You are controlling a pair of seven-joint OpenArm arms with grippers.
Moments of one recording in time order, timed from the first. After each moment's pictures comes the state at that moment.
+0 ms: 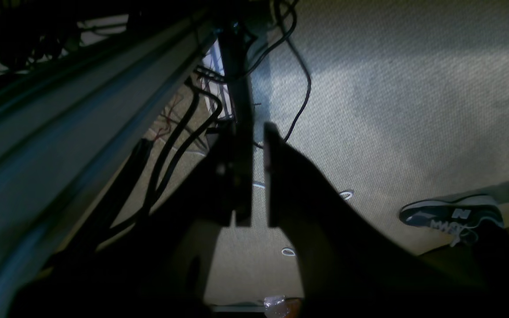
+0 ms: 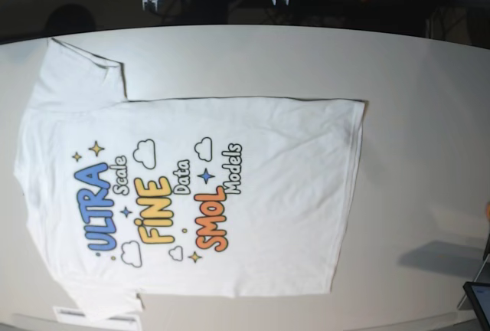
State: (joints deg) left arm 8.0 3.3 -7.5 8.9 5.4 -1.0 -4.7; right arm -5.2 -2.0 7.2 5.5 0.1 1.1 3.1
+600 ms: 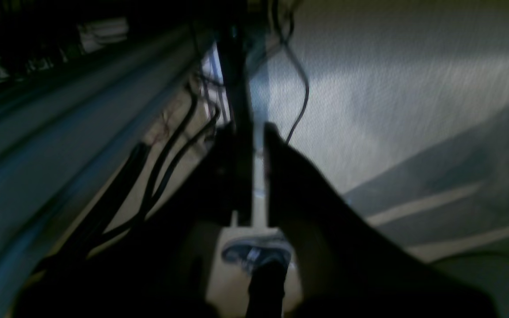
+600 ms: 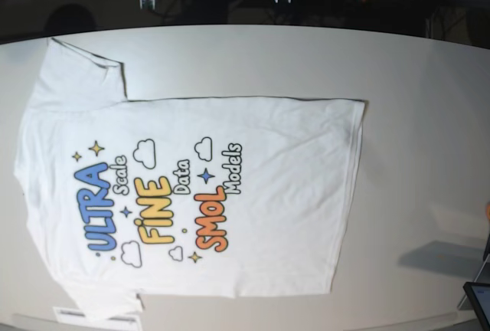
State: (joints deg) left arm 14.9 2.9 -7.0 19.6 5.6 -1.4 -6.1; right arm -11.2 -2.0 7.0 15.2 0.0 1.1 3.5
